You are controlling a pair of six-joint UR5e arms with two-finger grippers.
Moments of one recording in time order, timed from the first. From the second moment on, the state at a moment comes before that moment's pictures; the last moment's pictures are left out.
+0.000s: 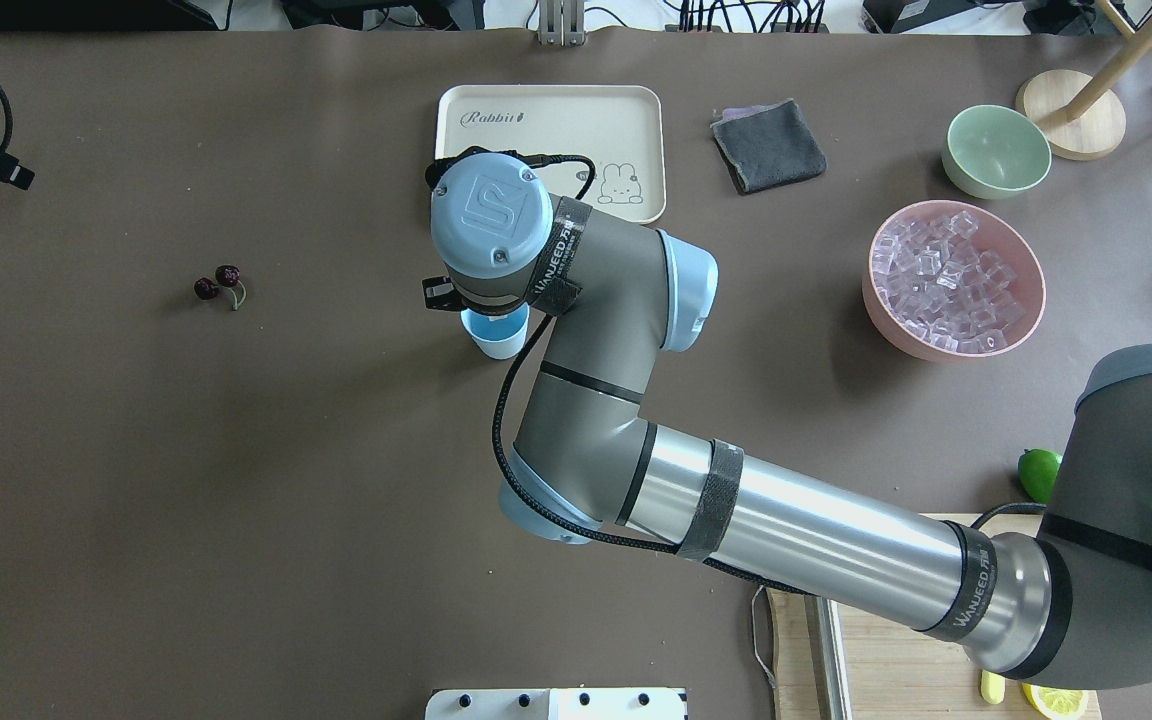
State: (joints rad) left arm -1.26 -1.83 -1.48 -2.02 -2.27 -0.23; right arm 0.50 -0.58 1.35 -1.42 1.68 1.07
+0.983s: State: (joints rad) left arm -1.26 -1.83 -1.47 -2.02 -2.27 -0.24; right arm 0.71 -0.67 1.54 -1.60 1.92 0.84
